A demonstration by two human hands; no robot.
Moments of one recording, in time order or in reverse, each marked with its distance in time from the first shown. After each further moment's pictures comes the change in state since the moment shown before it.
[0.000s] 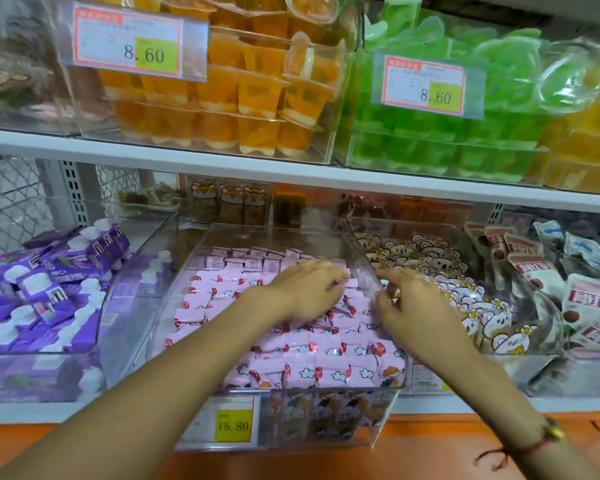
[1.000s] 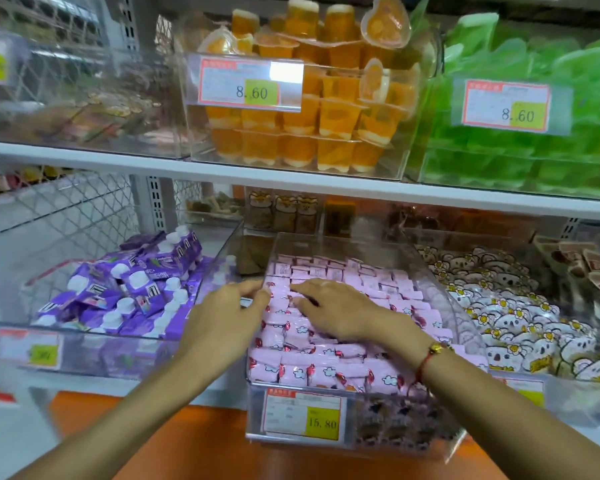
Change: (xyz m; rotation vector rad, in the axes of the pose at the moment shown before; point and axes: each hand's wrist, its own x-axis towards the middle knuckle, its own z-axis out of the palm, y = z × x) left_hand -0.152 -0.051 -0.029 -0.336 0.517 -0.646; right_hand 0.053 -0.114 0.085 0.005 -0.554 -0.420
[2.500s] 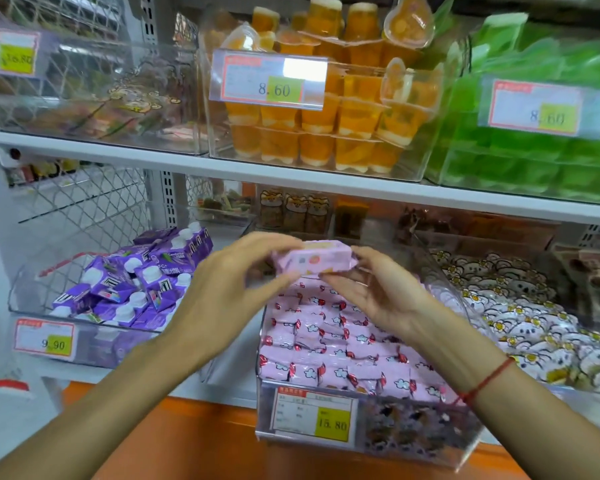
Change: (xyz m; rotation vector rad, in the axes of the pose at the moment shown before) left_hand 0.010 -0.001 -0.025 -0.174 0.195 0.667; right_hand -0.043 -0.029 -0.049 1.809 0.271 0.369
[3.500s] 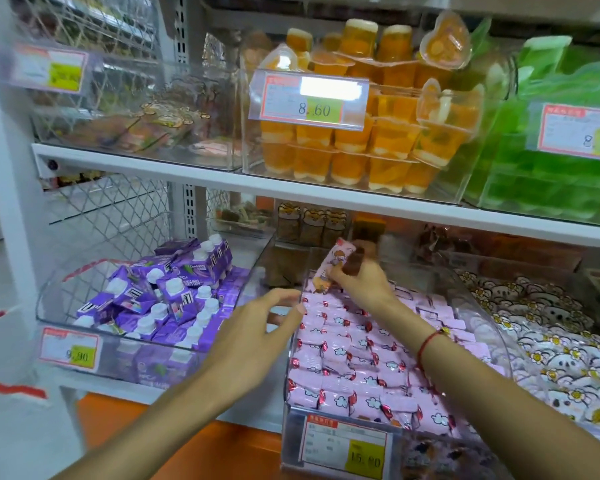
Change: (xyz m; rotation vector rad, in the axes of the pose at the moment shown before) left_hand -0.020 -0.011 0.012 -0.069 -0.149 -0.544; right_hand 0.102 0.026 0.003 -0.998 0.187 -0.436
